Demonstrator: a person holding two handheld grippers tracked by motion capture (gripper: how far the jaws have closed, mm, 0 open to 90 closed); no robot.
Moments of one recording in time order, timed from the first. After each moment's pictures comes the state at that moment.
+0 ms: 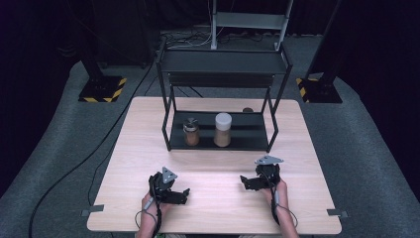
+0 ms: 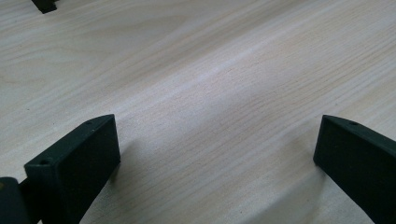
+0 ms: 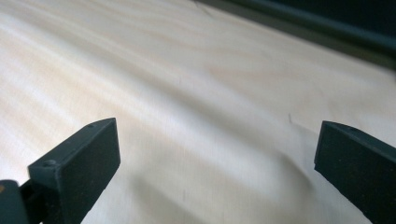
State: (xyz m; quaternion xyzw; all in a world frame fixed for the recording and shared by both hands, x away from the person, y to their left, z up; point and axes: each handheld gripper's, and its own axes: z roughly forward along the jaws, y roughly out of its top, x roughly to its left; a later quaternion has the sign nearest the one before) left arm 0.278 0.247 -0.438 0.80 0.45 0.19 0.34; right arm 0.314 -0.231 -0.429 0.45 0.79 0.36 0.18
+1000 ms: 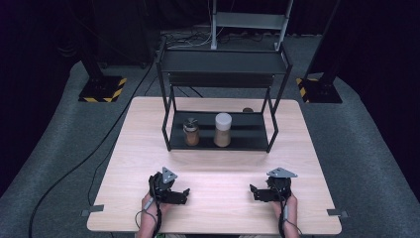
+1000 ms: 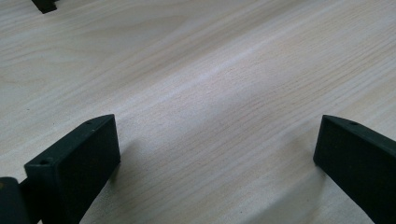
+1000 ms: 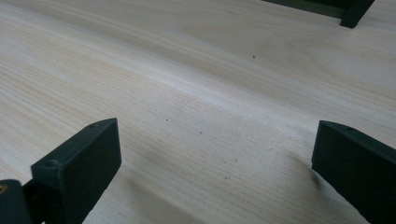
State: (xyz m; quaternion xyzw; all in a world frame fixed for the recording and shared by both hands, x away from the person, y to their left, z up) left arm 0.278 0.247 -0.438 0.80 0.45 0.19 0.34; right arm 0.273 -0.244 -0.436 0.49 0.77 0.36 0.20
